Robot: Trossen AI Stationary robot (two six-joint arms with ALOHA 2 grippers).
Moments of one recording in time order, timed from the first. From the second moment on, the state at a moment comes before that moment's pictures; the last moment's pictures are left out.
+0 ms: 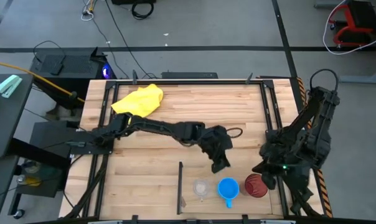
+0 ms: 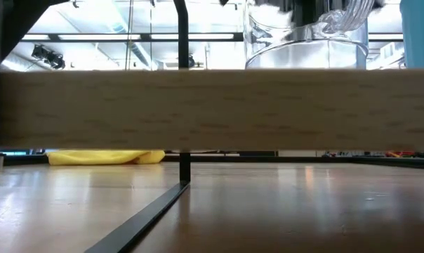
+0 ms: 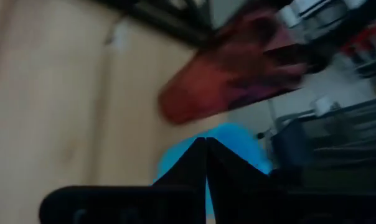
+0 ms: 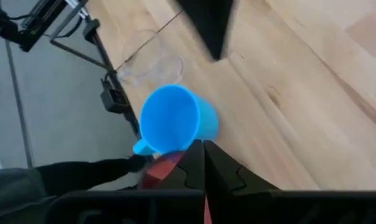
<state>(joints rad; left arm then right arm) -0.12 2.25 2.04 -0.37 0.40 -0.53 1.01 1.22 1.28 -1.18 0.50 1.57</state>
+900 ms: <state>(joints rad) 0.11 2.19 2.03 -0.96 0.38 -0.30 0.80 1.42 1.28 -0.95 0.19 1.24</state>
